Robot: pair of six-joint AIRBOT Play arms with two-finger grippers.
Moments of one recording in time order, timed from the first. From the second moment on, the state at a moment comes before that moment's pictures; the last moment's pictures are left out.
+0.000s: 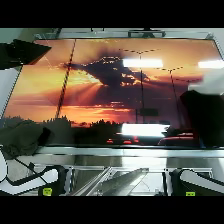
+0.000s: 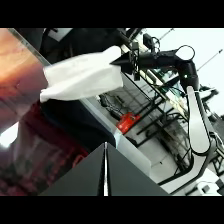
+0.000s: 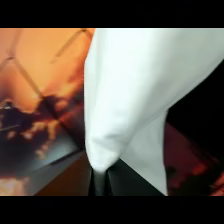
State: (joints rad) left arm 0.29 -1.31 1.58 0.00 -1.65 -0.99; right arm -0.69 -1.33 1.75 -1.12 1.53 1.98
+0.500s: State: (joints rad) left arm 0.11 -1.31 1.58 0.01 -1.65 -0.98; right arm -0.86 -1.17 1.07 -1.43 1.47 1.87
